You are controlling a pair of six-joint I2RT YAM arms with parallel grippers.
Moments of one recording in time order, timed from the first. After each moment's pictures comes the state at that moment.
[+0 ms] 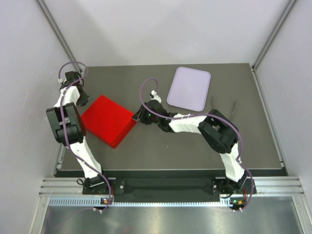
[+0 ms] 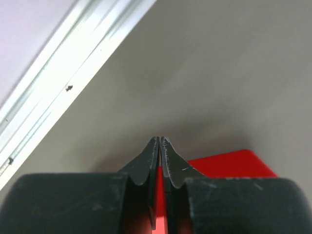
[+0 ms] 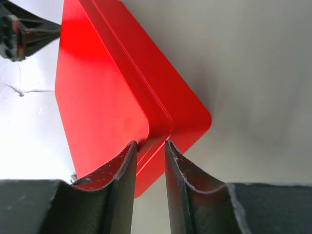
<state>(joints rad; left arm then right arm) 0.31 1.97 1.55 -0.55 -0.20 -0.42 0.91 2.07 1.32 0.28 0.04 1.05</state>
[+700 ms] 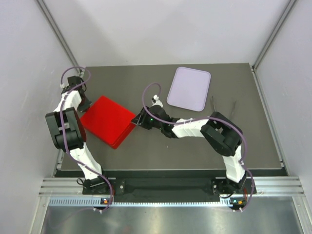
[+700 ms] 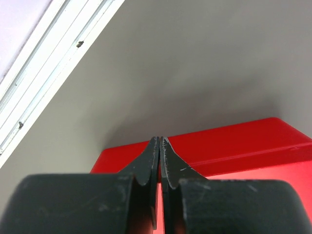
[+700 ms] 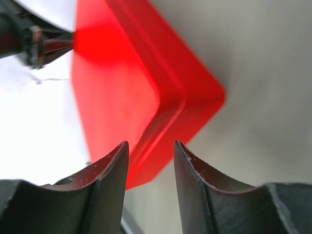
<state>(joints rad) 0.29 1.87 1.40 -0.58 -0.22 -0.43 0.94 2.01 1.19 0.39 0.02 1.11</state>
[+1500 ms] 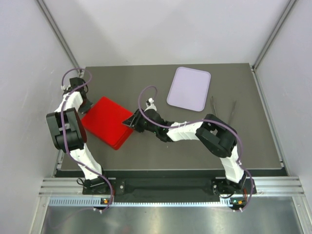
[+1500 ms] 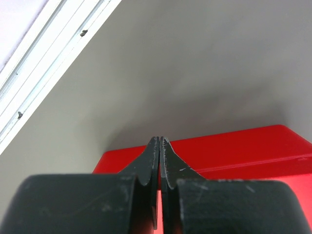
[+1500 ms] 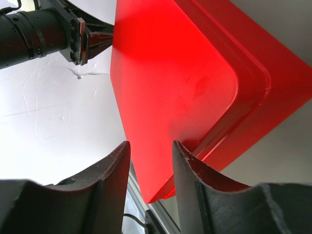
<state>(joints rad) 0.27 1.86 1.36 -0.58 -0.25 -0.46 1.02 2.06 1.23 0.51 0.04 1.27</state>
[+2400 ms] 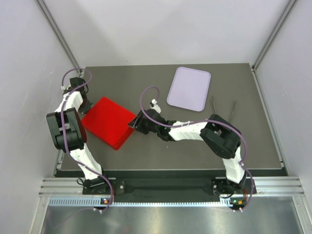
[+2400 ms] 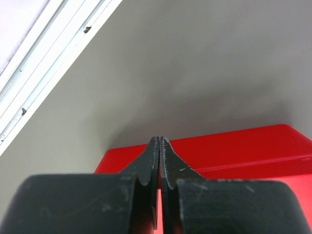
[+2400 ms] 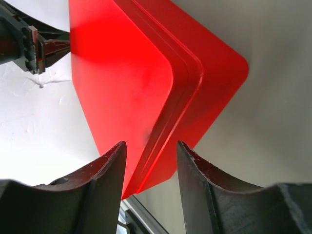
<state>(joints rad) 0.27 1.86 1.37 -0.60 -0.26 -0.47 1.01 2.00 1.22 0.30 0.11 1.25</state>
